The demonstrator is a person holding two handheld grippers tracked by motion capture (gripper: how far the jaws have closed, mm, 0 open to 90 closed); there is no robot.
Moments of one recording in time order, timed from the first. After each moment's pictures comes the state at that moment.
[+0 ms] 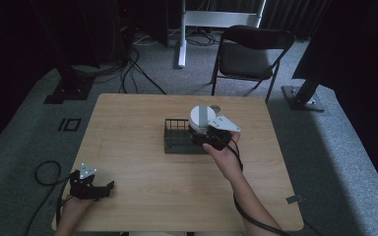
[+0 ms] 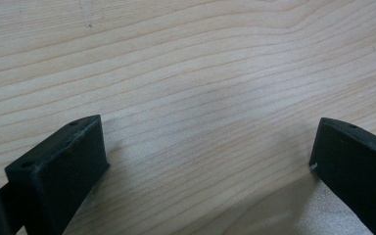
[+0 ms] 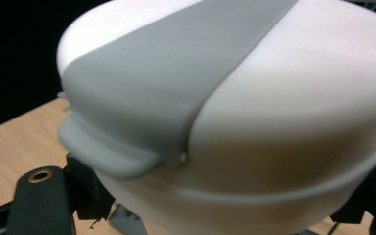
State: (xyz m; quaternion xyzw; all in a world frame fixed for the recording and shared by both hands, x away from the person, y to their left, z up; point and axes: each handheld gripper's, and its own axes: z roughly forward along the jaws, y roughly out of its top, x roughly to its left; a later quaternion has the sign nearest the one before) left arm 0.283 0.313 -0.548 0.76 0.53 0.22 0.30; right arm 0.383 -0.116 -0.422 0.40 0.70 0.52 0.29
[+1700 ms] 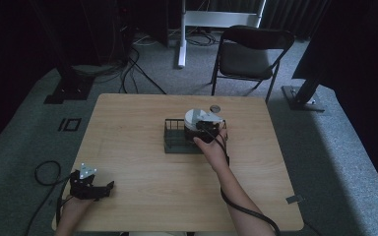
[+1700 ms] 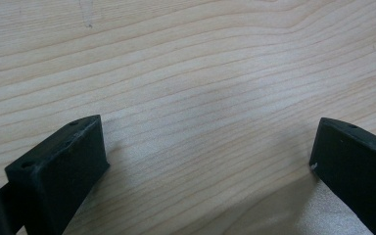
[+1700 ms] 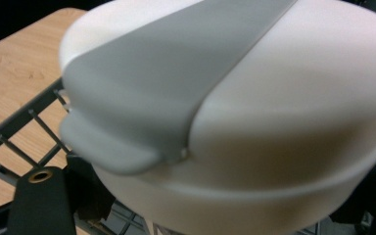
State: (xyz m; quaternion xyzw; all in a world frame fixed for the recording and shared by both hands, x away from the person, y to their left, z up) left arm 0.283 0.313 -0.548 0.76 0.53 0.22 0.30; right arm 0.436 -0.091 -0.469 0.48 0.73 0.42 0.25
